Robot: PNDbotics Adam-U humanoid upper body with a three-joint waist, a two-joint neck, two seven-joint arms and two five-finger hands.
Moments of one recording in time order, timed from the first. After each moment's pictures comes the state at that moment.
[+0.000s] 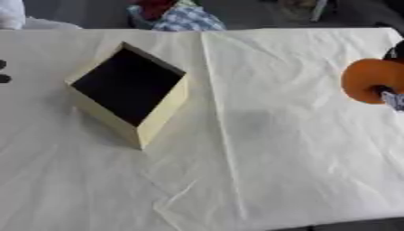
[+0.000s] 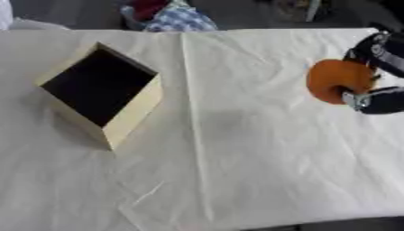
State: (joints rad) left arm -0.18 0.27 0.16 -1.98 0.01 -0.07 0.04; right arm -0.35 -1.00 0.09 -1.85 0.40 -0.03 0.31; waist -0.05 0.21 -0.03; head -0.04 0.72
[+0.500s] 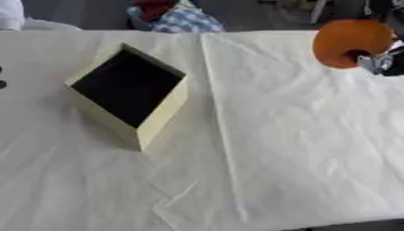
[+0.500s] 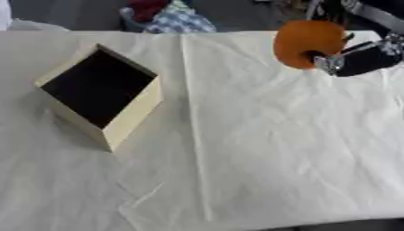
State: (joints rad) left arm -0.18 0.26 0.15 -1.98 0.02 -0.06 0.03; right arm -0.64 -0.95 0.19 -1.81 0.39 -0.04 0.40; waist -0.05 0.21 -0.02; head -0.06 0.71
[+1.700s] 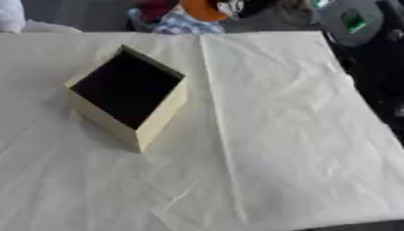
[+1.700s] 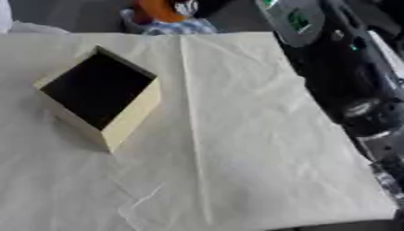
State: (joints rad) left arm -0.20 0.23 0.13 -1.98 0.05 -0.06 0.00; right arm -1.16 -0.40 0.32 -1.30 0.56 -0.14 0.48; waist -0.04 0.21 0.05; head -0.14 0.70
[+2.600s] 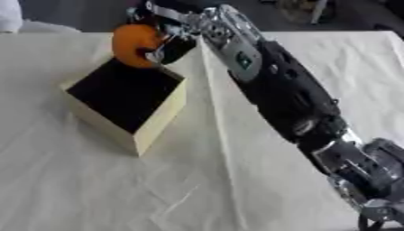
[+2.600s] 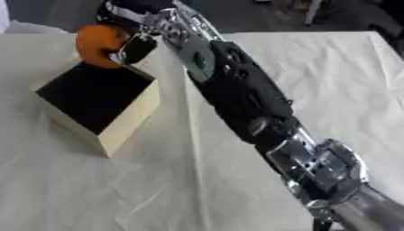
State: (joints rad) left arm -0.25 0.21 0.11 -1.98 0.08 -0.05 -0.03; right arm -1.17 -0.17 0.31 -1.05 0.73 -0.20 0.42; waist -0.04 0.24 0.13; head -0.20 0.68
